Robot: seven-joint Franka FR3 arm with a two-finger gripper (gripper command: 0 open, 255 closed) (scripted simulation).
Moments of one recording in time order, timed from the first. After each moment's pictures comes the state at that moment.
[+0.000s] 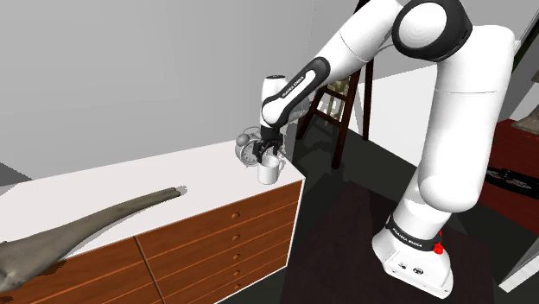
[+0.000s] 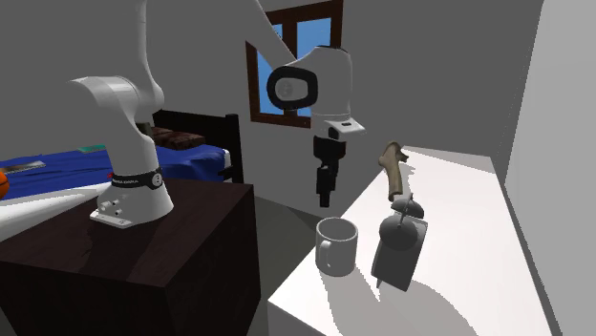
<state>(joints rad) 0.02 0.25 -0.03 -2.24 0.04 2.51 0.08</state>
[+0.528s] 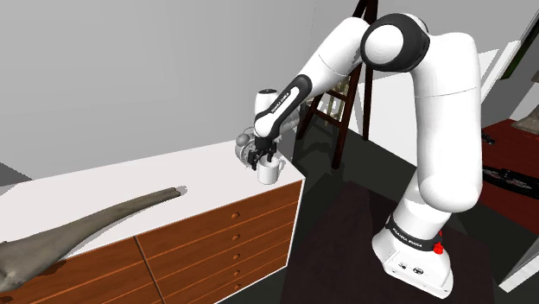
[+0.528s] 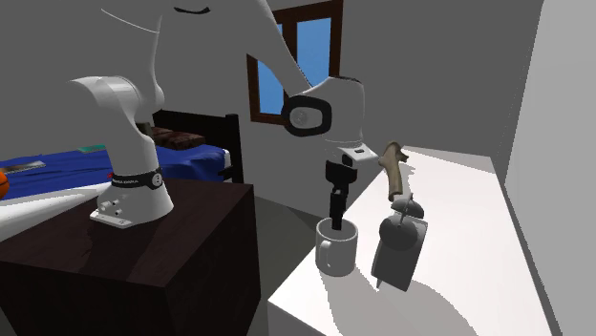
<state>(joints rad) 0.02 0.44 -0.03 -2.12 0.02 2.59 0.08</state>
